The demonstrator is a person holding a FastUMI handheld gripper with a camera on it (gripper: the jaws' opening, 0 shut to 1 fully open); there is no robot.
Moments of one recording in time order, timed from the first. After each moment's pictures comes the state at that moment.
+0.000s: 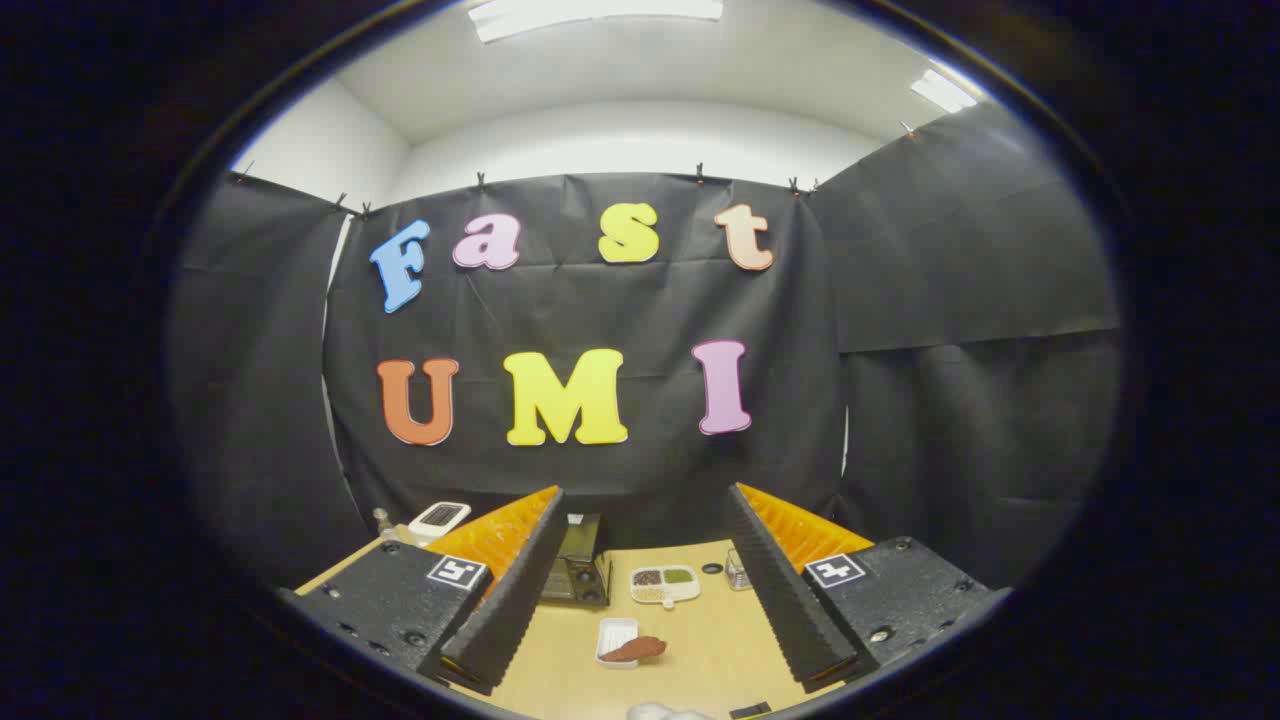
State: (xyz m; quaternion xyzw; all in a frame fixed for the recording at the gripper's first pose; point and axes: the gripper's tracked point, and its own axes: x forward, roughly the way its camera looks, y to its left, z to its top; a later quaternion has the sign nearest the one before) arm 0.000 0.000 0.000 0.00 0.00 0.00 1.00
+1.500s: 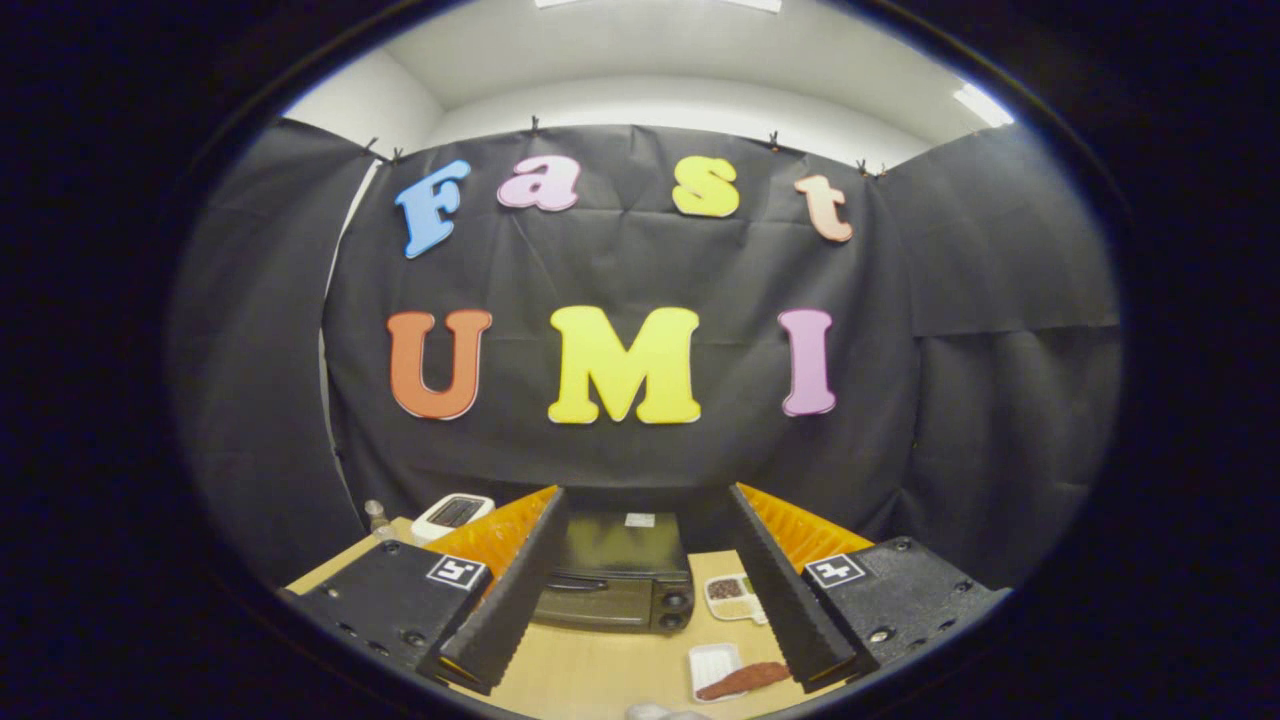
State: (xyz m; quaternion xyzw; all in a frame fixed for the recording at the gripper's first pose) arm 0.181 0.186 -0.119 -0.02 0.03 0.02 1.00
